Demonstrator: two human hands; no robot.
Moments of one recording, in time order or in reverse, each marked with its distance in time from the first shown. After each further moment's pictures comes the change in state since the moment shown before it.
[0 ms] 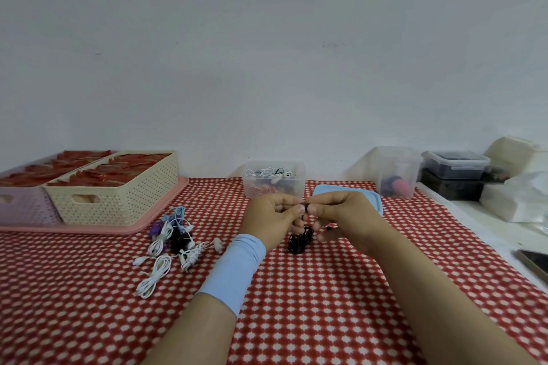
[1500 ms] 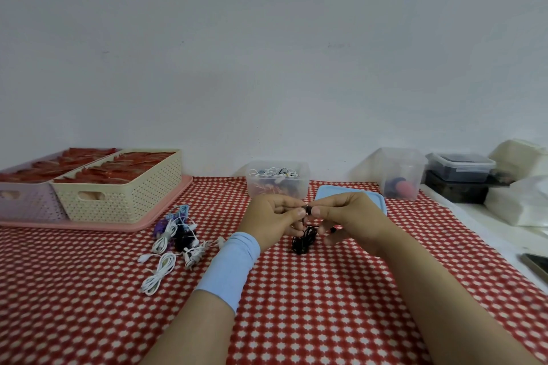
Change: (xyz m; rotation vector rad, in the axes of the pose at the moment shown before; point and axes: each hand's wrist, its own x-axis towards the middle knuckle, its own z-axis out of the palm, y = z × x) left_hand 0.001 -0.005 -0.012 -0.031 -0.082 -0.016; right_hand -0.005 -0.005 -0.004 -0.084 -0.075 -0.025
